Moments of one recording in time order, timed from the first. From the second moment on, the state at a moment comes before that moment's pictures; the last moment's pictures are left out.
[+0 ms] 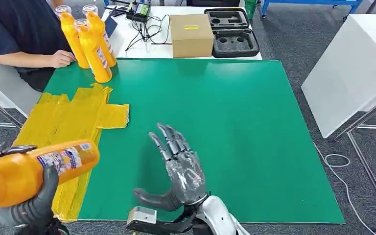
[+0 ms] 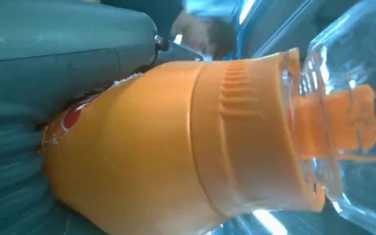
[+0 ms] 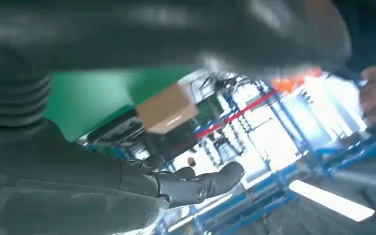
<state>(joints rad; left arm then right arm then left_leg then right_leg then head) 0.21 -0.19 -0.08 -1.91 -0.22 0.32 -0.60 -0.03 0.08 0.82 -1.66 0.99 -0.40 0.04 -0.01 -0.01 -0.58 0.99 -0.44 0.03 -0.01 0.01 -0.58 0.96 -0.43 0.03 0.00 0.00</state>
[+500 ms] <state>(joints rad) -0.14 -0.20 0.07 -1.55 -1.30 0.69 -0.60 0.04 0.06 0.73 -1.81 1.00 -0.43 0.04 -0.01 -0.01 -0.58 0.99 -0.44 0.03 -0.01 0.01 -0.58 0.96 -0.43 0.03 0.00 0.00</state>
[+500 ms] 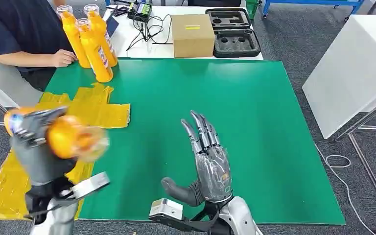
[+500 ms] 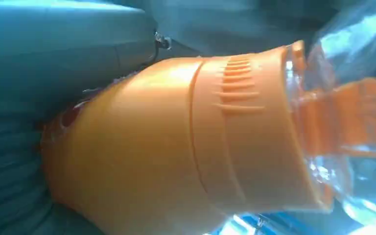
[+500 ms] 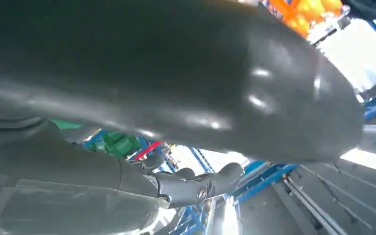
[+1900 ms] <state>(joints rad) -0.37 0.12 -0.37 -0.66 -1.57 0.70 0.28 0.10 0.00 0.66 -1.91 0.99 -0.32 0.00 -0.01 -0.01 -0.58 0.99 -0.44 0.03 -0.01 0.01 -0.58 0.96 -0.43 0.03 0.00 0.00</state>
